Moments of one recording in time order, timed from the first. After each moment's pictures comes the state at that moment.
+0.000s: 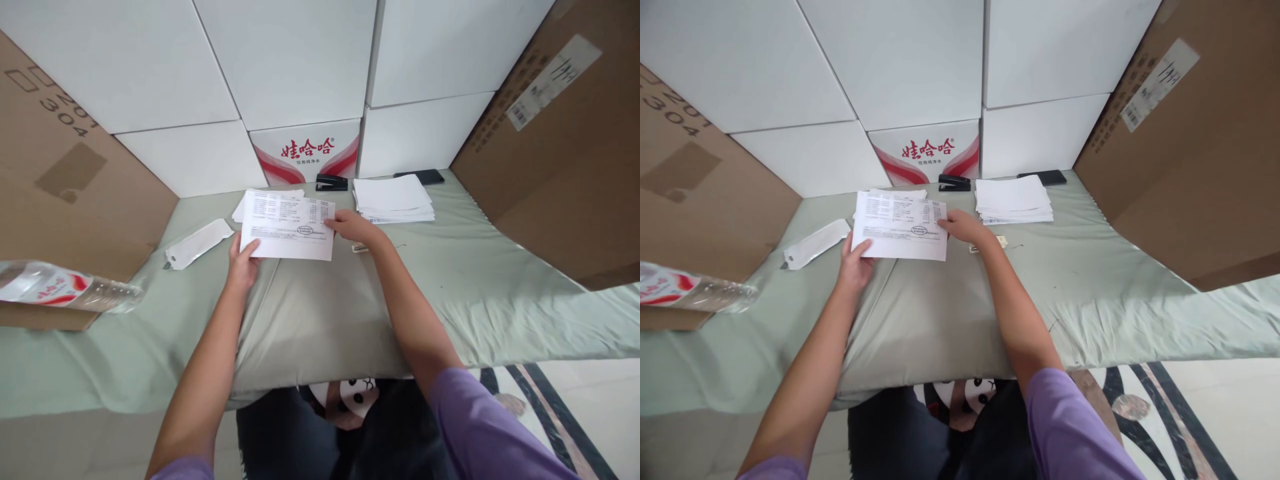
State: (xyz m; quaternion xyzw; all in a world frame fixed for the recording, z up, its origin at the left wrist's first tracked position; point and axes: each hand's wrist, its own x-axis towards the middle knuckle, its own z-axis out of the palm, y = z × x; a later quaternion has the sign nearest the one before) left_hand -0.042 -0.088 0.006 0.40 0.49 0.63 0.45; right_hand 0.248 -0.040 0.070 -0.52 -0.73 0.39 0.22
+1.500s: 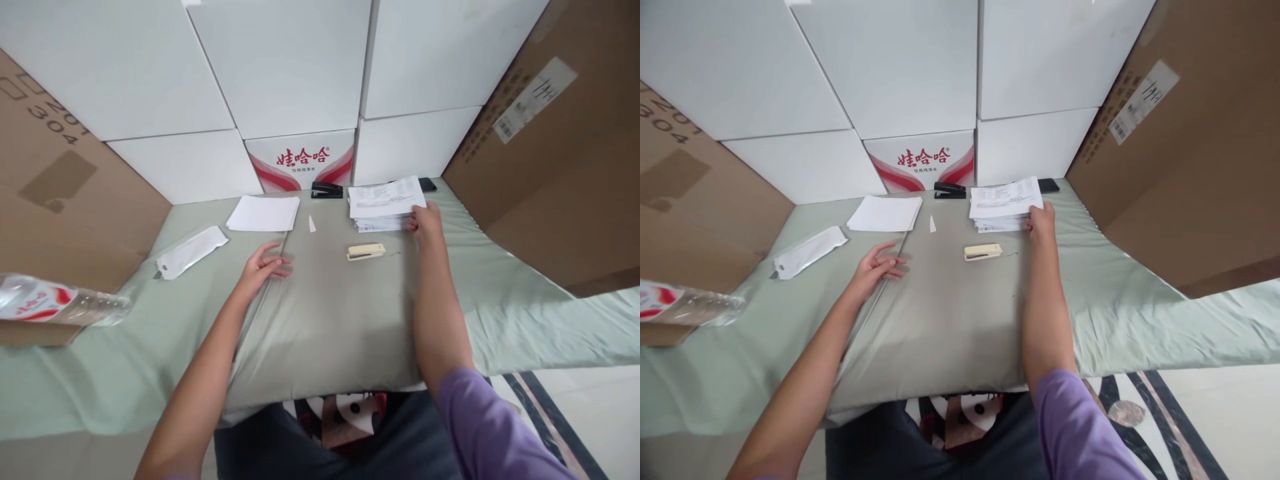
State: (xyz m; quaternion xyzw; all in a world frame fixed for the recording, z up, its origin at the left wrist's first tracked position) left_hand -0.030 -0.093 -0.004 0.52 0.48 0.42 0.57; right_hand 0.408 -0.006 0.035 -0.62 -0.24 0.39 0.64
